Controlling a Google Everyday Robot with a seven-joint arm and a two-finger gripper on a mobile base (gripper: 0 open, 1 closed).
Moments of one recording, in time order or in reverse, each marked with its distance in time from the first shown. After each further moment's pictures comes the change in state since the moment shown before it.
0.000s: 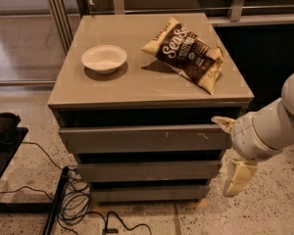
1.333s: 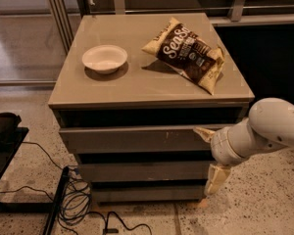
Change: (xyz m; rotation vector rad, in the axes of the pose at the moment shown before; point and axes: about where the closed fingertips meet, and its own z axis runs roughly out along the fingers) arm 0.016 -0.024 0.105 -0.004 -0.105 -0.078
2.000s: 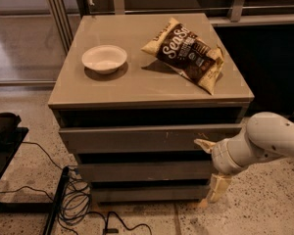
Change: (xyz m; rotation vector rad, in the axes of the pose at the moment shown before) arm 0.037 0.017 0.039 -0.051 -0.011 -0.013
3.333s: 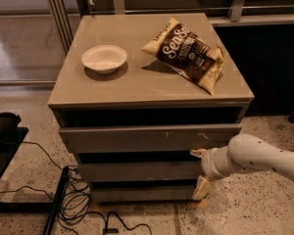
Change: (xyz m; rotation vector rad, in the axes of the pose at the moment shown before) arm 0.042 -0.031 0.090 0.135 0.023 0.113
